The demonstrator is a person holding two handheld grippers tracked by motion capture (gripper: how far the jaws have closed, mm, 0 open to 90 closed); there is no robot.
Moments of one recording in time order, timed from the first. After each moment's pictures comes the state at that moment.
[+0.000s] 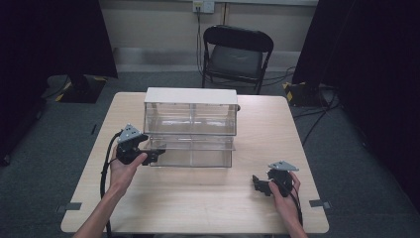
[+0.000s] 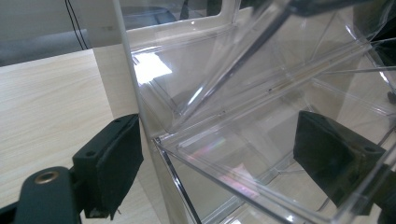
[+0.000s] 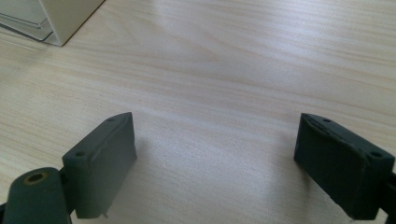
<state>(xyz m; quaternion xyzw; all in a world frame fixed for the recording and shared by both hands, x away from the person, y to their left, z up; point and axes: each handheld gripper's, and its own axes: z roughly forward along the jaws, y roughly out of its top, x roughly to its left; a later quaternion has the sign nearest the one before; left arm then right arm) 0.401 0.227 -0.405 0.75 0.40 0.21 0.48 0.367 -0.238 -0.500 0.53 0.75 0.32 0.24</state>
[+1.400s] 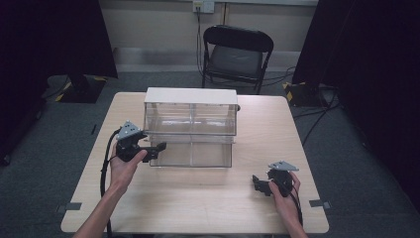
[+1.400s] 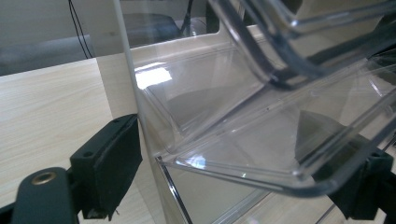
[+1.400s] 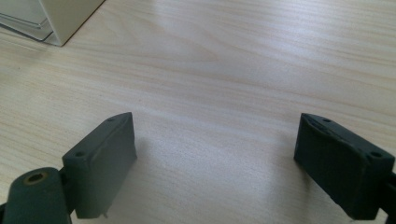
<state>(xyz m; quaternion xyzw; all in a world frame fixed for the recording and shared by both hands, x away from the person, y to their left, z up) 0.403 0.226 -0.396 0.74 0.41 0.21 0.49 0.367 -0.238 -0.500 0.53 0.75 0.32 0.24</state>
